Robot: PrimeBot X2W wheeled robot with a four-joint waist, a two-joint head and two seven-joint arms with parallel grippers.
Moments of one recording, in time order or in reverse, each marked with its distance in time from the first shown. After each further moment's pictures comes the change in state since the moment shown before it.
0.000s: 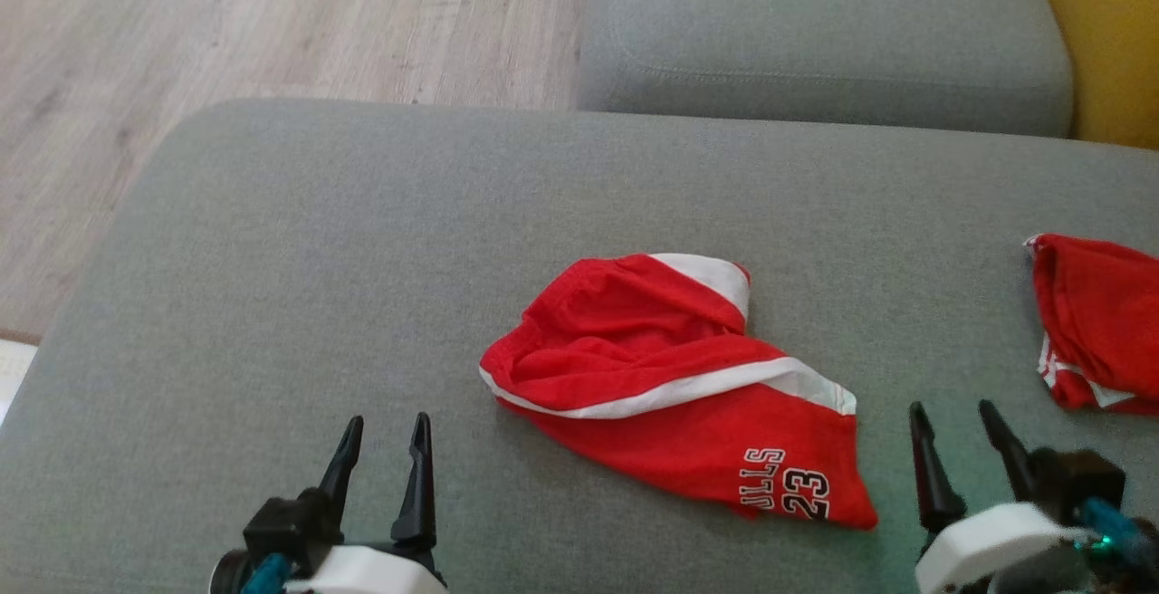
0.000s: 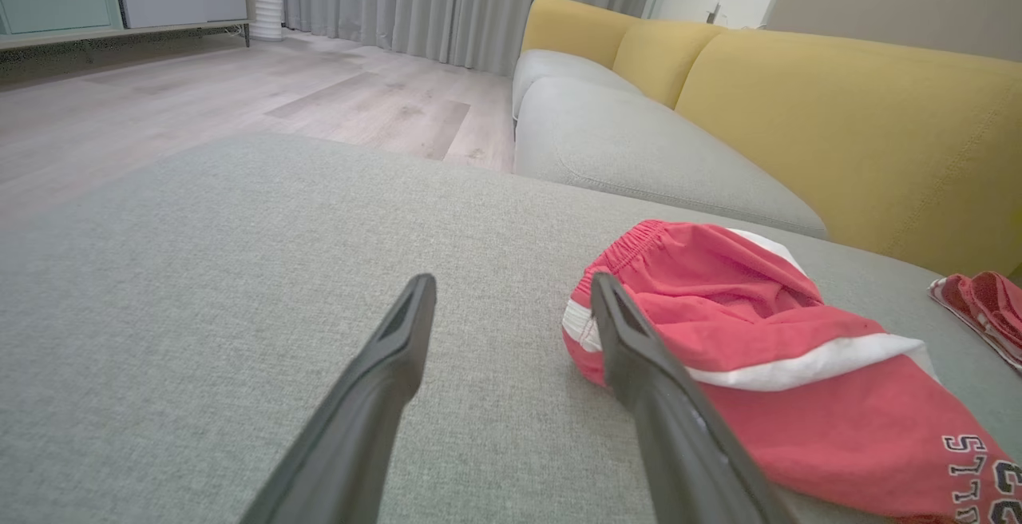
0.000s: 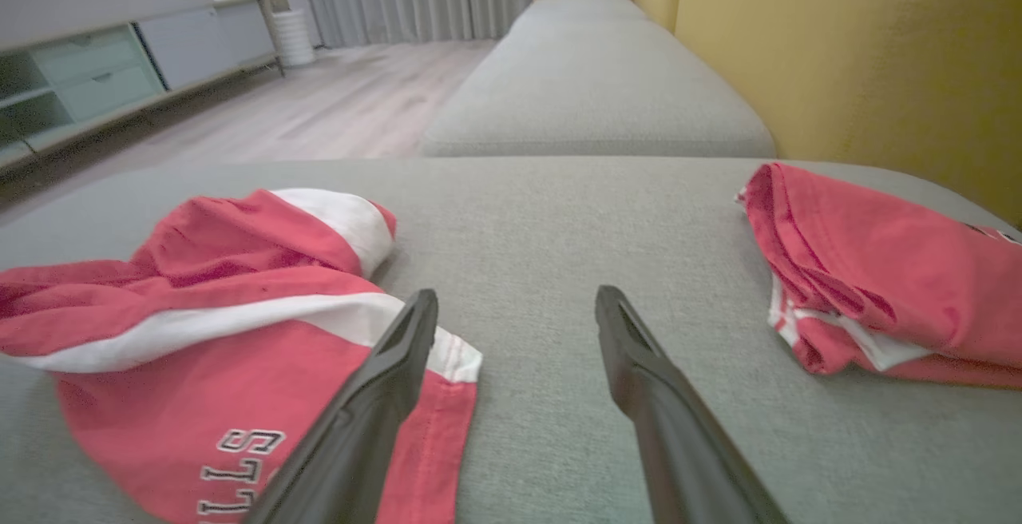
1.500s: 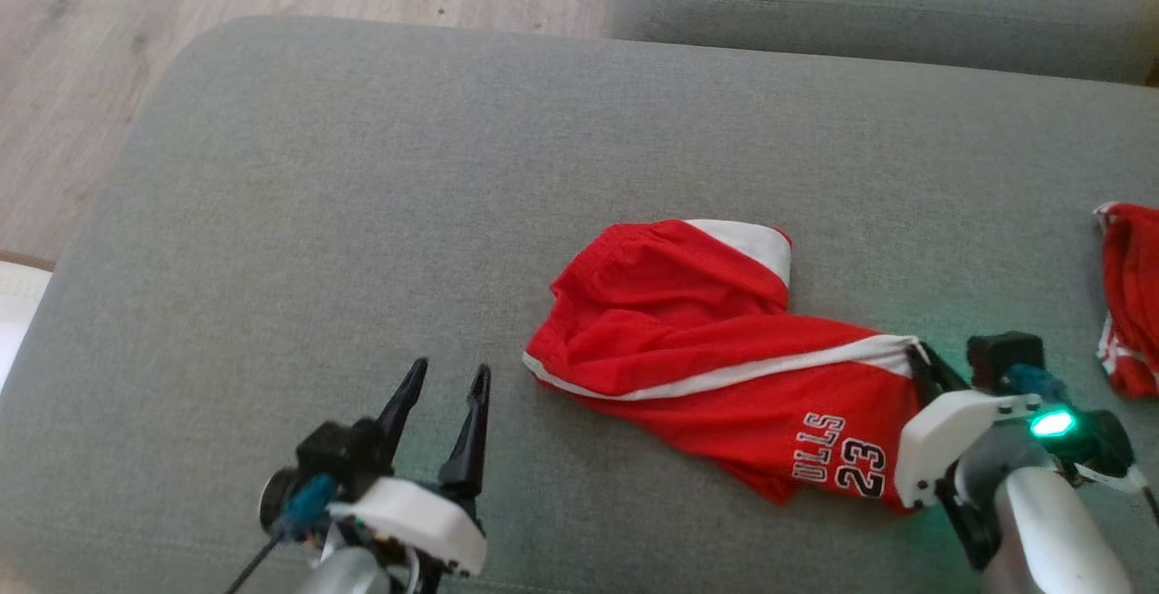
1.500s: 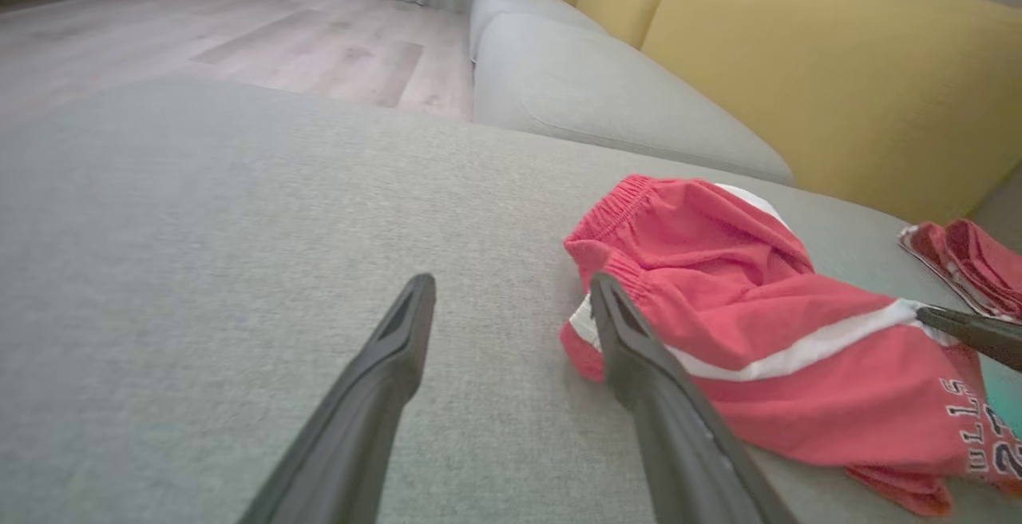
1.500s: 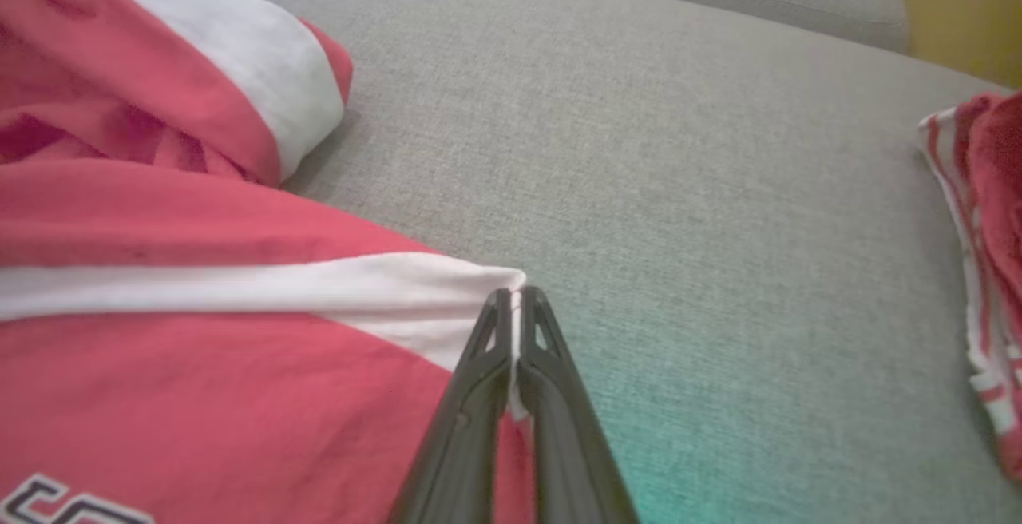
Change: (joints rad) left arm -0.151 -0.031 -0.067 0.091 0.002 -0.105 0.053; right arm -0.338 -0.049 0.034 0.385 -0.130 0.000 0.137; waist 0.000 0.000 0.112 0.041
